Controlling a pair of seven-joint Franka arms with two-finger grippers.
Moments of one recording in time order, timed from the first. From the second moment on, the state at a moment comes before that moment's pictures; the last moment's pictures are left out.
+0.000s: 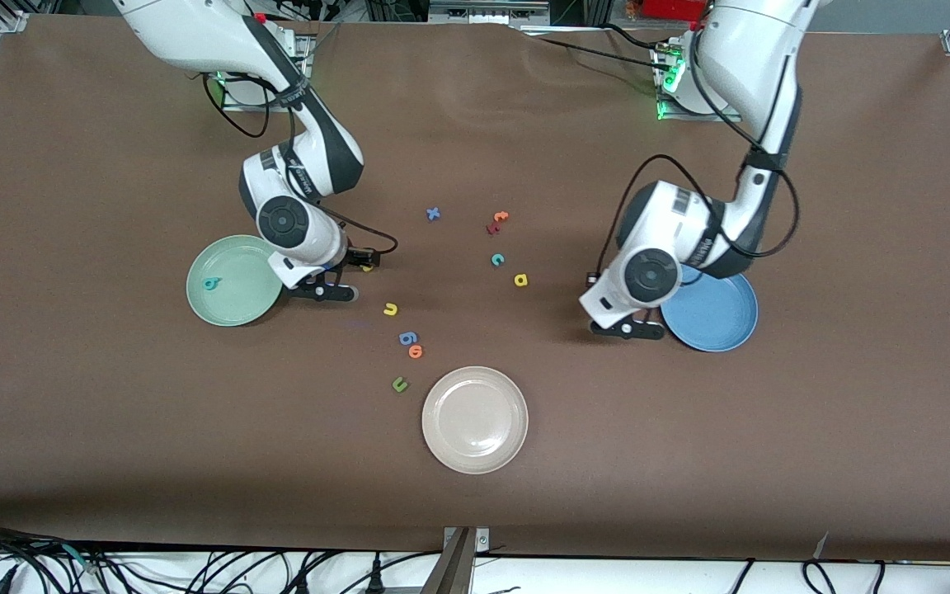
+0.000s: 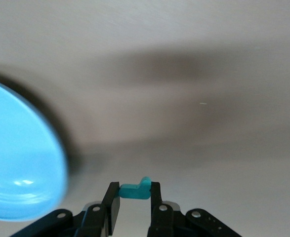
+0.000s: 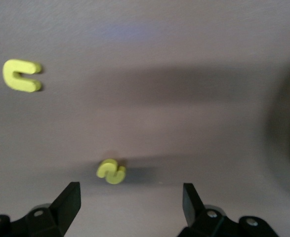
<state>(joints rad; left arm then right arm) -0.46 0.58 0.10 -1.71 -0.07 1.94 -0.18 0.38 0.48 0.13 -2.03 0.05 2.32 0.53</state>
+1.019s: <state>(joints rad) -0.25 0.58 0.10 -1.72 0.00 1.93 0.27 0.42 0.53 0.13 -2.03 0.02 2.40 0.55</state>
